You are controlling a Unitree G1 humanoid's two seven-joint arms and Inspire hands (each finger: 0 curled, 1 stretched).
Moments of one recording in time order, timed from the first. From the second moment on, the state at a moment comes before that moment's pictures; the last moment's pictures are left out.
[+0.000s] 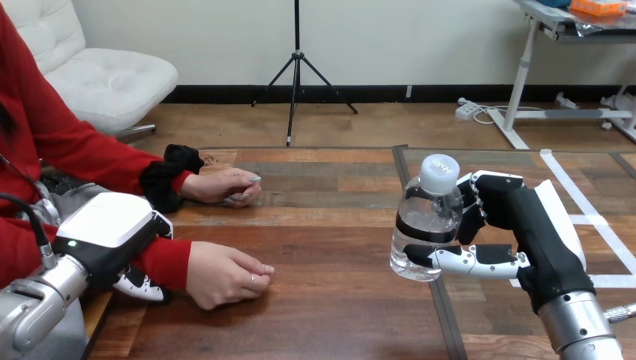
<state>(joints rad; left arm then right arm) -0.63 0.73 -0.57 1.26 0.87 -0.67 0.45 0.11 -0.28 -0.05 -0.09 -0.16 -0.21 0.09</state>
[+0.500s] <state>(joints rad) -0.62 0.73 -0.57 1.26 0.86 -0.70 0.45 0.09 -0.28 -0.05 -0.08 -0.15 -0.21 0.09</state>
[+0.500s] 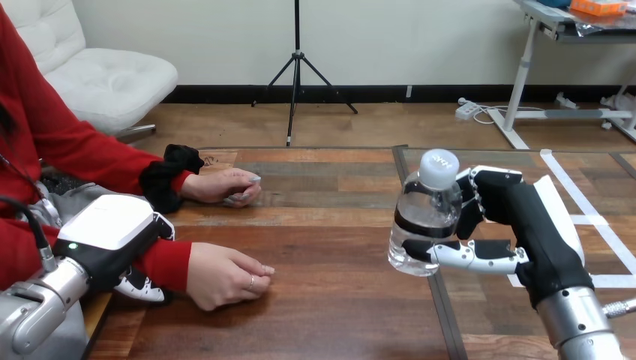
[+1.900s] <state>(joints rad) -0.59 0.73 -0.57 1.26 0.80 -0.74 0.45 0.02 -0.28 -0.04 0.00 -0.16 -0.26 0.09</state>
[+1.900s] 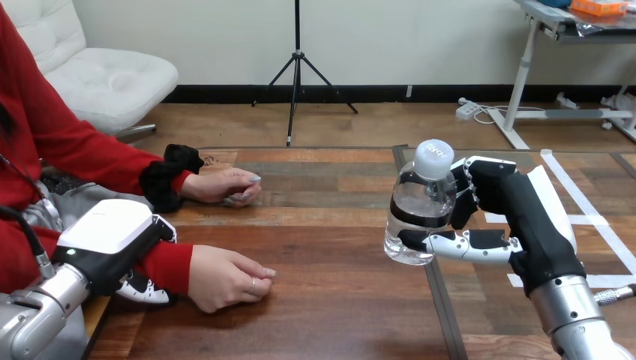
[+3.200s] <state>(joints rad) -0.55 0.73 -0.53 1.18 0.78 -0.83 0.45 -0.09 -0.25 -0.02 0.19 -0.17 -0.31 0.08</state>
